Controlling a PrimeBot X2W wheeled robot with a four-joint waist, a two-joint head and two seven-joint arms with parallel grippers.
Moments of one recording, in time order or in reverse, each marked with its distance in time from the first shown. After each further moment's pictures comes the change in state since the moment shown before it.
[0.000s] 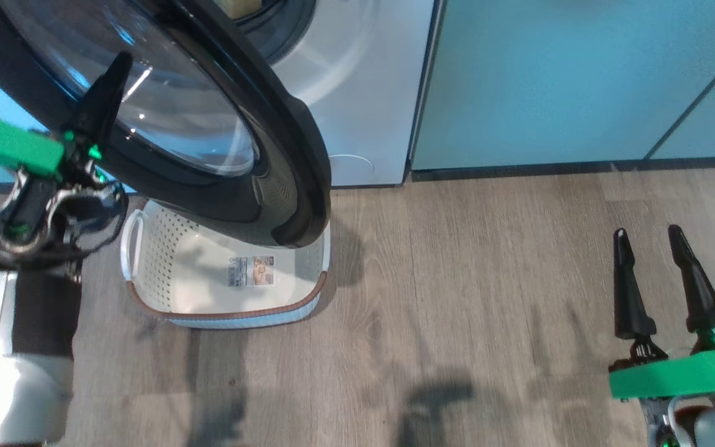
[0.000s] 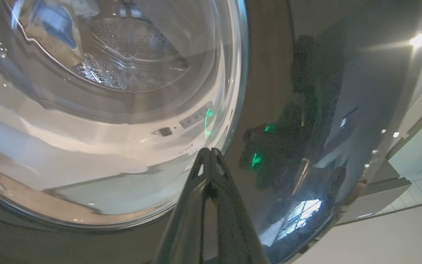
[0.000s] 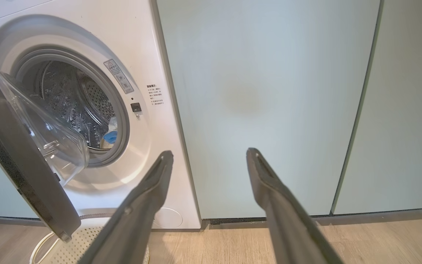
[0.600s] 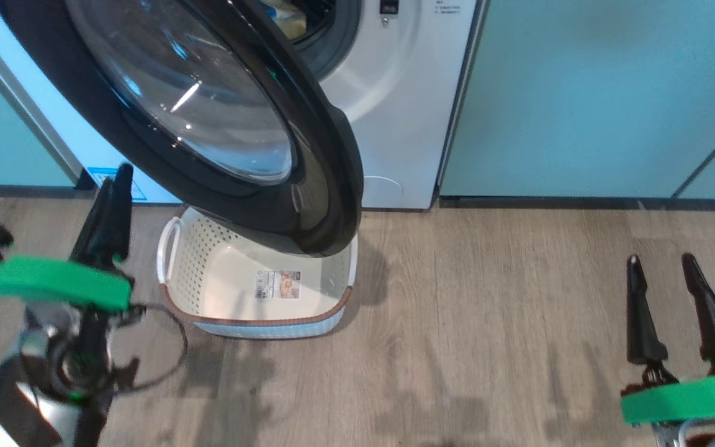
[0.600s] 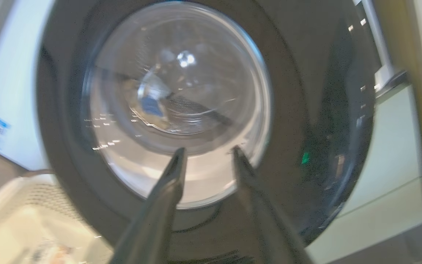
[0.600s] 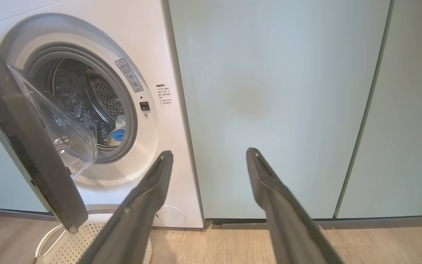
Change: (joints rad) left arm 0.377 -0.009 -0.043 -0.262 0.403 0.003 -0.359; right arm 0.061 0.001 -0.047 -0.006 -0.034 0.000 0.000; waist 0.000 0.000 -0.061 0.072
